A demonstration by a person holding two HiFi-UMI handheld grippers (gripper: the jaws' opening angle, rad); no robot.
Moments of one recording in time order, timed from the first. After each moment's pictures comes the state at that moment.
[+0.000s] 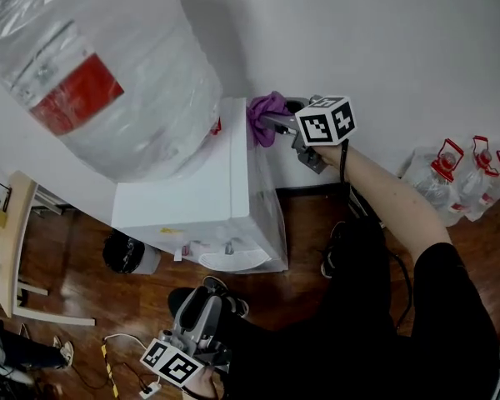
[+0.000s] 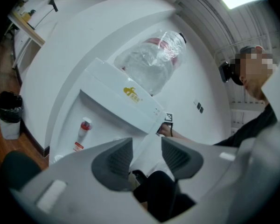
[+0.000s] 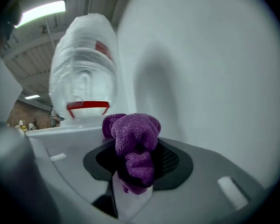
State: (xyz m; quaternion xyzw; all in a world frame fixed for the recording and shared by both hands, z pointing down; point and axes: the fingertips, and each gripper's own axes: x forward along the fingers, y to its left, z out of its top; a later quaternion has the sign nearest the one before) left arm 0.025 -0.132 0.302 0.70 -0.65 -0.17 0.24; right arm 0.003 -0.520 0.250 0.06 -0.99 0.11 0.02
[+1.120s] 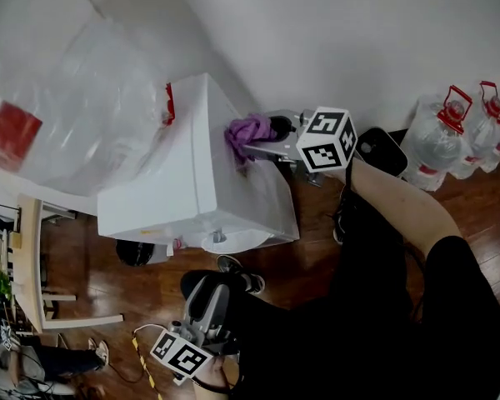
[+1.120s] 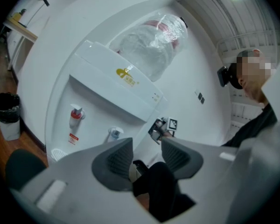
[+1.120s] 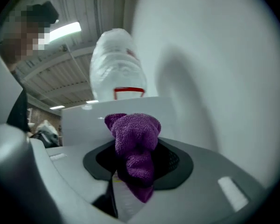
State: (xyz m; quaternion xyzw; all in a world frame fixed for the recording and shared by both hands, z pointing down) left arm 0.042 -0.154 0.320 0.71 -0.64 -0.12 0.27; right arm 0.032 -0.424 0.295 -0.07 -0.99 0.12 -0.05
